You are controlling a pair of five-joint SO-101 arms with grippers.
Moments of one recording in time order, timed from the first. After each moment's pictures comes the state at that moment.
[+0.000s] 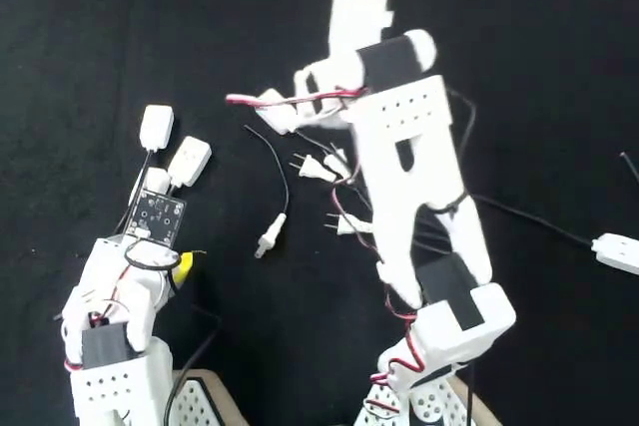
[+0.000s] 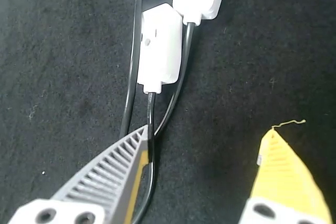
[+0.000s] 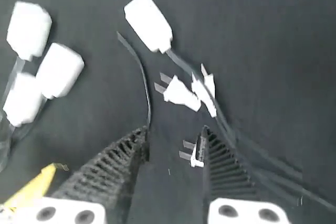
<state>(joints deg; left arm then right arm) -17.2 -104.1 96.1 60.7 -32.5 -20.9 8.7 -26.2 98.9 -15.6</state>
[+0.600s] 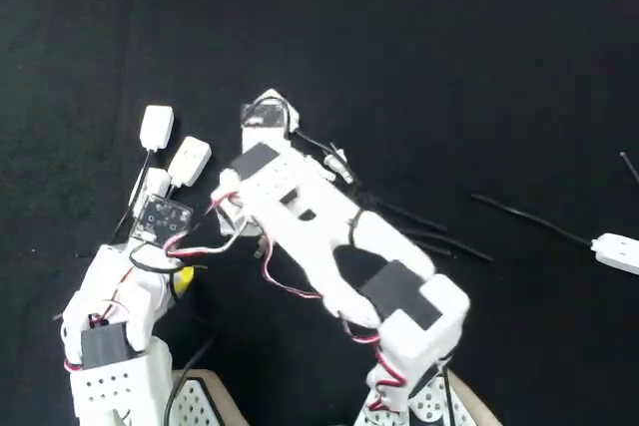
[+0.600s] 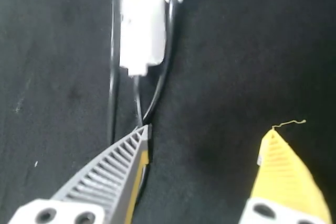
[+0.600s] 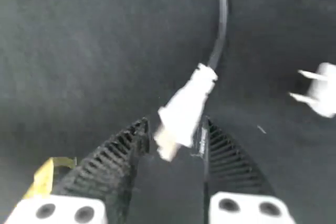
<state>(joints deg) -19.1 -104.1 96.1 65.5 -36.4 -42.1 15.3 12.4 68.2 -43.4</state>
